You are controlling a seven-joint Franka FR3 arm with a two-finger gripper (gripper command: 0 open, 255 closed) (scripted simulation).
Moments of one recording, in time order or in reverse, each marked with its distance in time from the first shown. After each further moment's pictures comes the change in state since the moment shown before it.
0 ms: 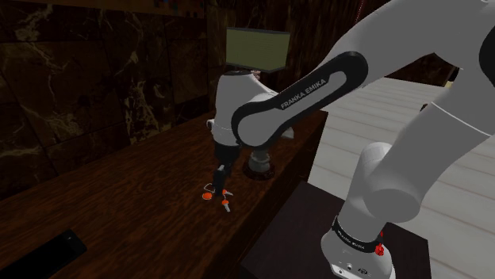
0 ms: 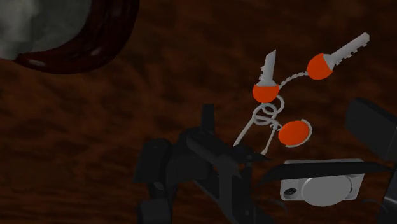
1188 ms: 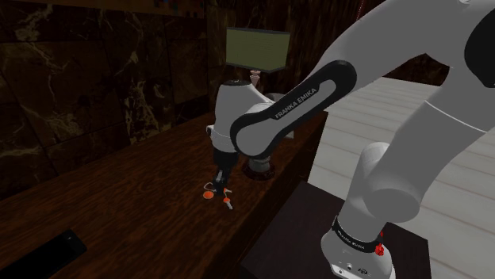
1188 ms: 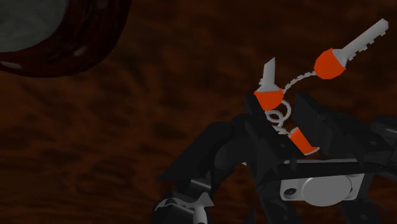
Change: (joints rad) arm -0.006 0.055 0.005 -0.021 -0.005 0.095 0.005
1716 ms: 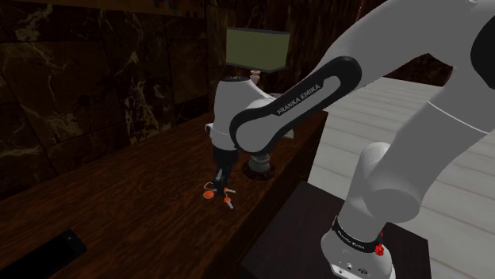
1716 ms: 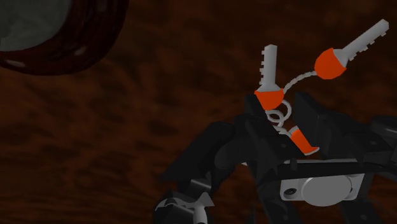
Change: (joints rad) arm 0.007 -0.020 0.003 0.015 0.003 -0.052 0.002
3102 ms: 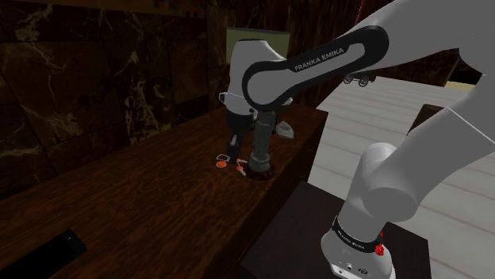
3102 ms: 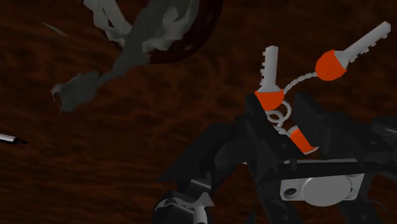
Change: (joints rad) arm -0.053 -0.169 -0.120 0.069 -0.038 -0.250 -0.123
